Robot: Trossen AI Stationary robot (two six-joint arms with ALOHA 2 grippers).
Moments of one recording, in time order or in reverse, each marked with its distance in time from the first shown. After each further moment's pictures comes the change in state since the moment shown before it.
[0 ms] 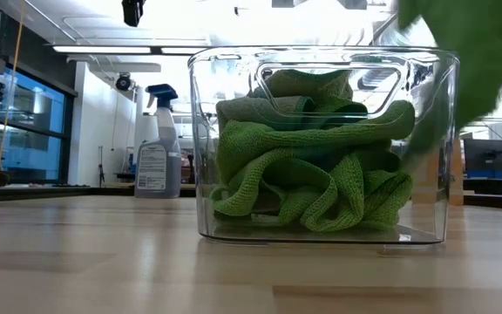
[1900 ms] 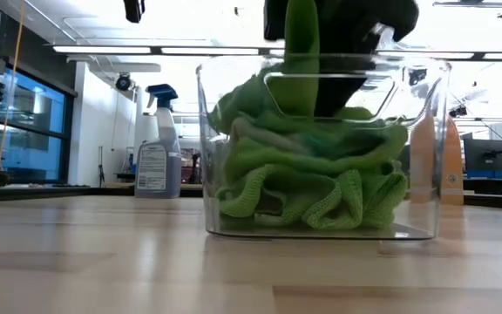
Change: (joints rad) left arm 0.000 0.000 0.000 0.026 0.036 -0.007; right arm -0.388 1.032 0.616 -0.430 -0.102 -1.082
